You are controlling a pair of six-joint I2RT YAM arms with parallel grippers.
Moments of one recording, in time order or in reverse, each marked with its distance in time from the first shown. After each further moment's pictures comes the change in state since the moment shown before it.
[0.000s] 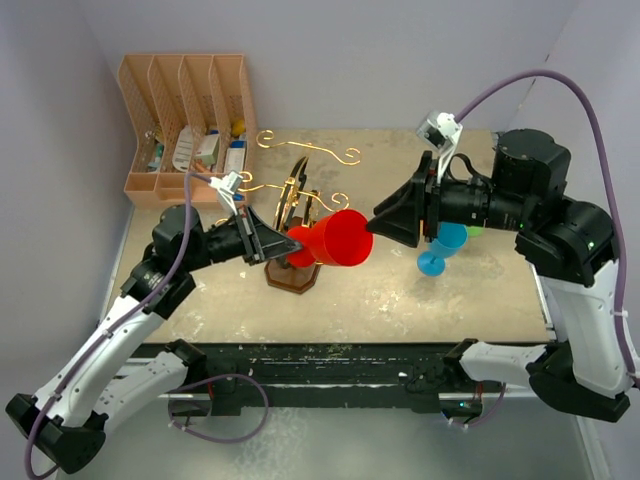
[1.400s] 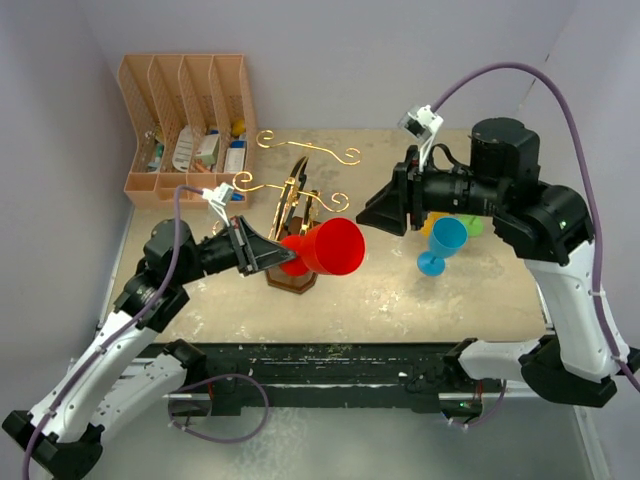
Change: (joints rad) left arm 0.000 -0.116 -0.076 -0.001 -0.014 -0.035; right arm -0.035 0.054 -0.014 0.001 -0.014 0.007
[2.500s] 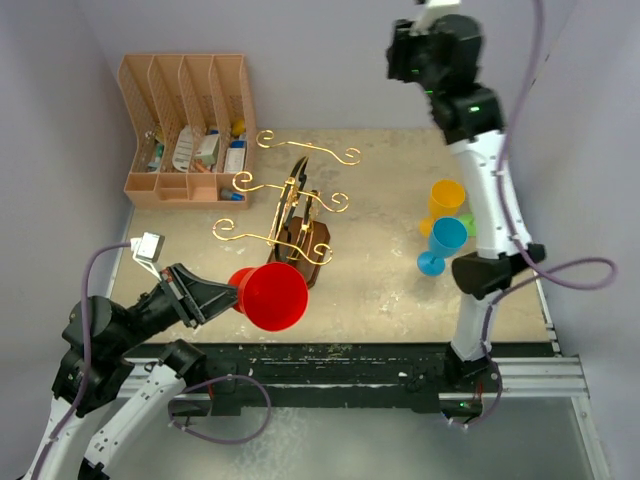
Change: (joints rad) left arm 0.000 -0.455 0.027 -0.301 -0.118 -0.079; right arm -0.163 0.757 0.649 0.451 0.952 -0.317
